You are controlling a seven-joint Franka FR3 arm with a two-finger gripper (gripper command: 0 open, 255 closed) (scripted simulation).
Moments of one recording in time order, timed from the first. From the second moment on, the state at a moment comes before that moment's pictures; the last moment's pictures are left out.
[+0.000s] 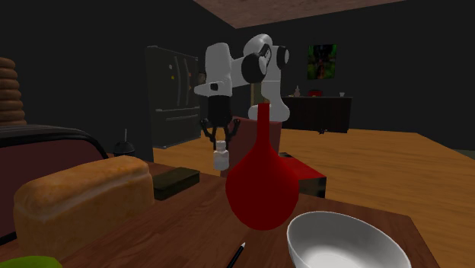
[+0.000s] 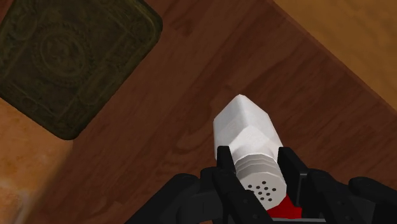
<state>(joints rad) -0.09 0.11 -0.60 -2.01 0.26 2.27 -0.77</state>
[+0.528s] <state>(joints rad) -0.09 0.07 -0.61 -1.93 0.21 2.17 -0.73</state>
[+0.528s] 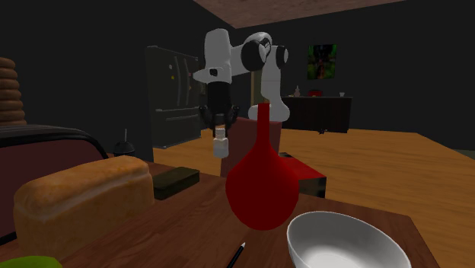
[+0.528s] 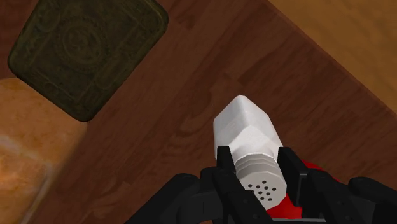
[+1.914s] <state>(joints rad) -0.39 0.39 -0.67 -1.53 0.46 1.95 -1.08</state>
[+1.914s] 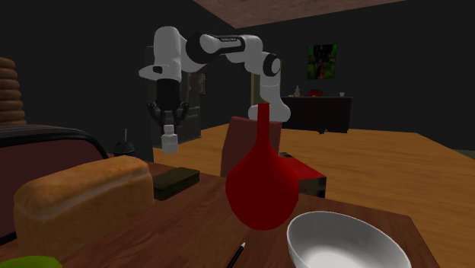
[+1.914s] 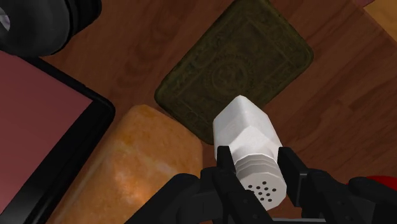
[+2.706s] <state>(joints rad) -0.39 0.43 -0.65 -1.63 0.51 2.08 -1.14</state>
